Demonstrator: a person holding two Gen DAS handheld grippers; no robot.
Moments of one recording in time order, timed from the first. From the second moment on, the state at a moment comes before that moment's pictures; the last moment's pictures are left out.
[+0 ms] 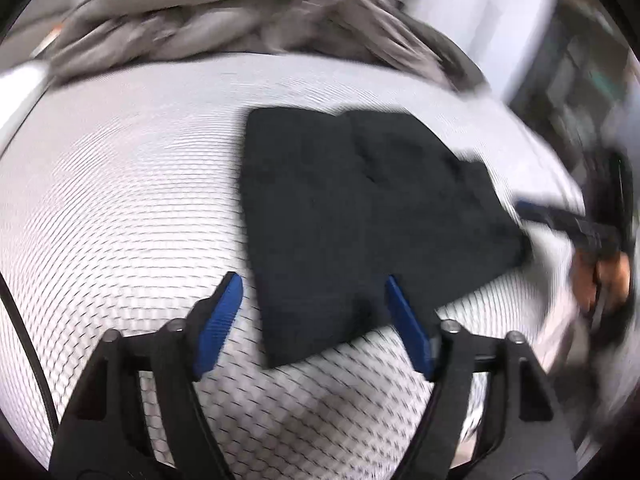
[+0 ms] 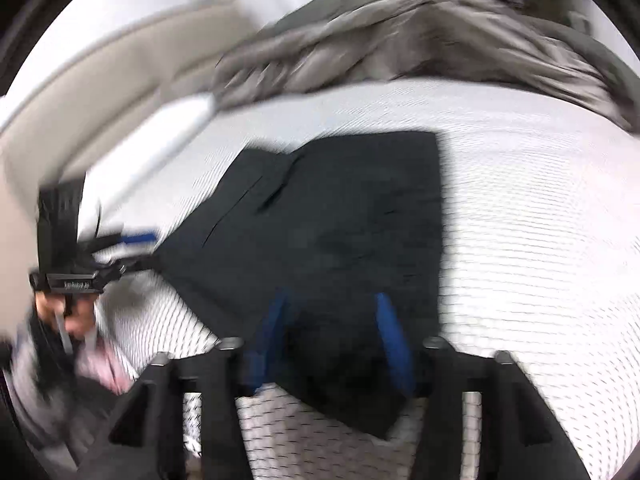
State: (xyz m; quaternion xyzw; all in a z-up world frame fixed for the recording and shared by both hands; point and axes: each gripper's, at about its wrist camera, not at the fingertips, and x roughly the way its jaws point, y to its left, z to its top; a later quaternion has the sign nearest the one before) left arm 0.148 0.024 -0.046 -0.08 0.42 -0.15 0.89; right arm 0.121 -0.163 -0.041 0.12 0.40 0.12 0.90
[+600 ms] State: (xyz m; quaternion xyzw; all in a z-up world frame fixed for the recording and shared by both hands) left arm 0.232 0.017 -0.069 -0.09 0.45 -0.05 0.89; right arm 0.176 -0.195 -0.085 0.32 0.42 0.10 0.84
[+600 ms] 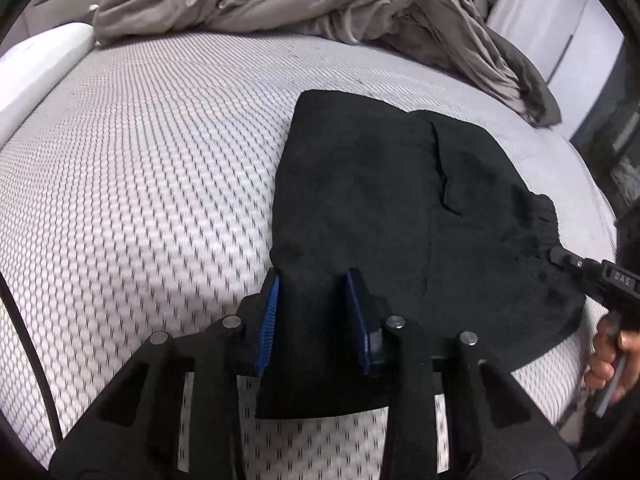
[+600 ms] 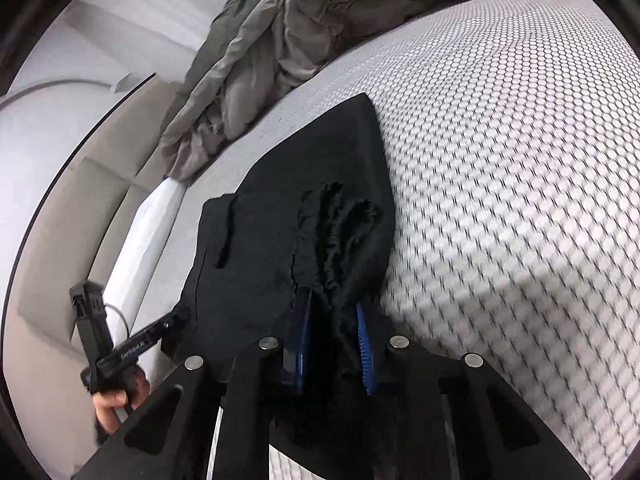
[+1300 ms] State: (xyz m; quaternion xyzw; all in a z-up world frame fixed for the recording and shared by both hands) left arm 0.186 0.001 -0.037 -0.01 0.38 -0.02 0.92; right arm 0.161 -0.172 -0.040 0.14 0.37 0.02 0.92
